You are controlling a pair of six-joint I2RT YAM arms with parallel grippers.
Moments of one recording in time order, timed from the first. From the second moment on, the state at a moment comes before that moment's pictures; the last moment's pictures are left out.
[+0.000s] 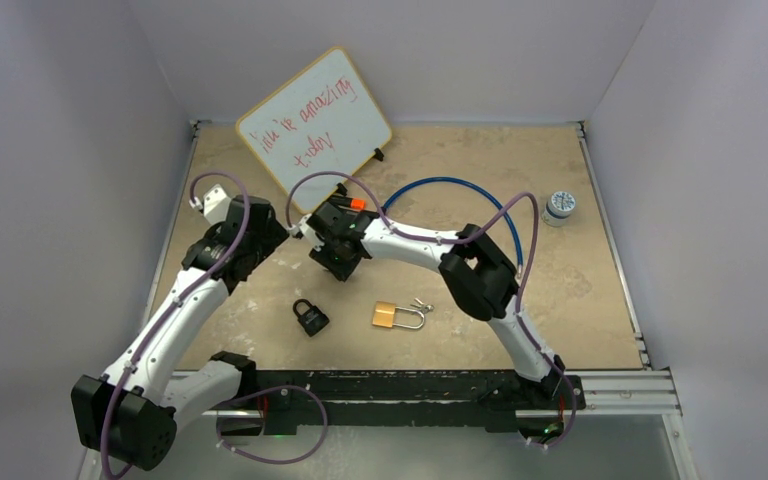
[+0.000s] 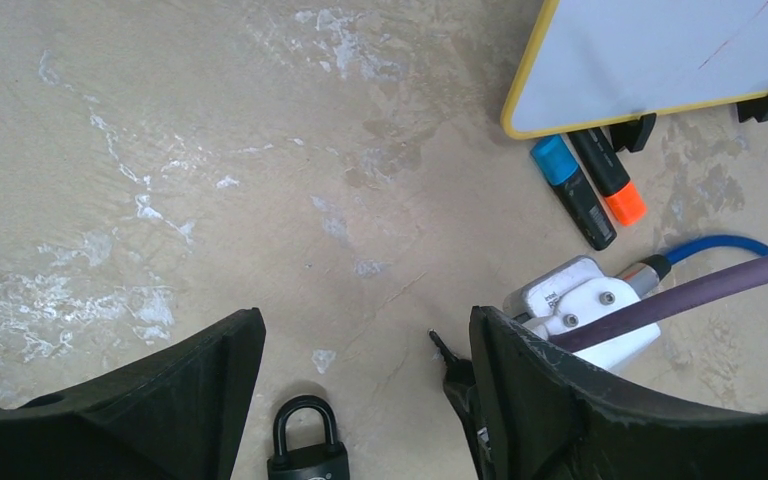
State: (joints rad) left arm -0.31 1.02 0.88 -0.72 -0.47 -0.95; right arm 0.98 2.25 1.78 -0.66 -0.04 -0.06
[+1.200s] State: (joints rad) left arm -0.32 1.30 0.49 0.18 0.34 -1.04; right arm 0.83 1.74 1.09 -0.24 -0.24 0.34
